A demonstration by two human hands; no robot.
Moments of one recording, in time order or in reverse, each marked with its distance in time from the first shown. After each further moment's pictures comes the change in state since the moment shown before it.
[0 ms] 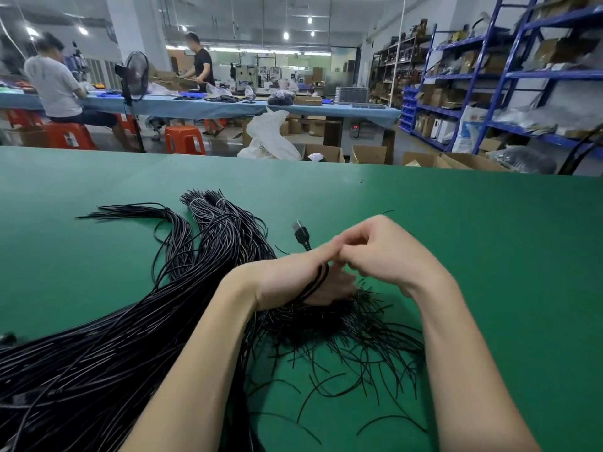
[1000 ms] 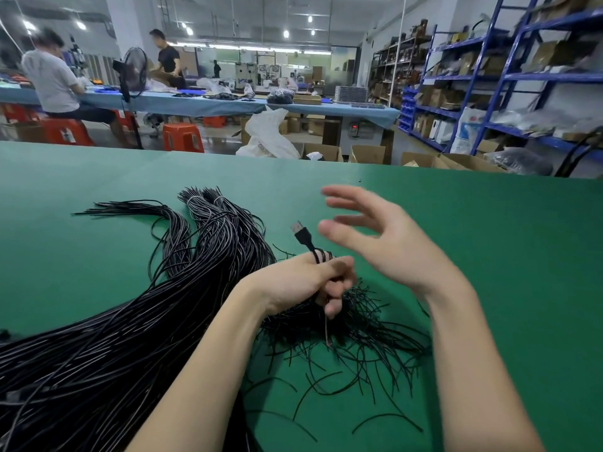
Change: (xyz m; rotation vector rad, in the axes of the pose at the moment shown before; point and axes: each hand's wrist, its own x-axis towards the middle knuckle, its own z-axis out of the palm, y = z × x) left_hand 0.004 -0.010 0.015 0.030 0.073 0.270; right_hand -0.013 -0.005 -0.009 0.368 0.003 -0.208
